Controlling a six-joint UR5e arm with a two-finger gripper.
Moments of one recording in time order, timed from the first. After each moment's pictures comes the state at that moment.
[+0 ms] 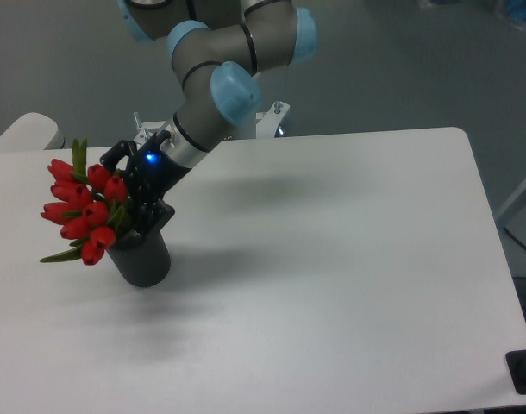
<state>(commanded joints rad) 2.33 -1.68 -2.01 -0.90 0.68 1.26</state>
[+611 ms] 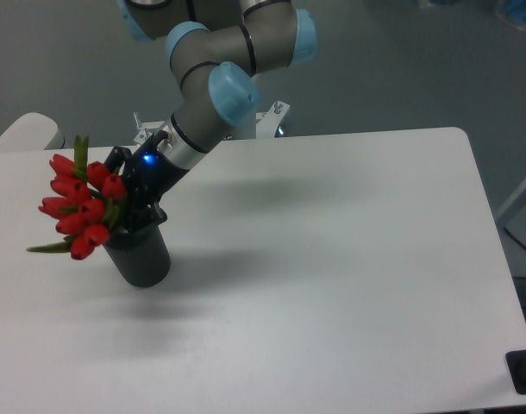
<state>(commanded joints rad) 2.34 -1.68 -2.01 -0.88 0.68 1.28</state>
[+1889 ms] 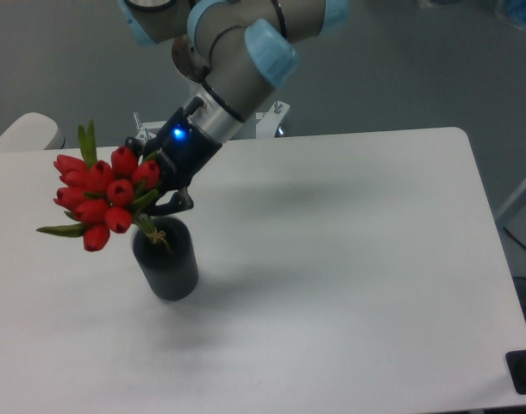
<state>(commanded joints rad) 2.44 -1.59 -1.92 -0.89 0.57 1.09</state>
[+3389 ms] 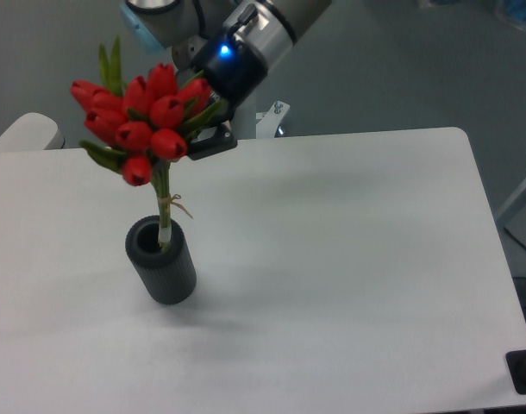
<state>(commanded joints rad) 2.63 -1.54 -1.77 -0.89 0.37 0.93</state>
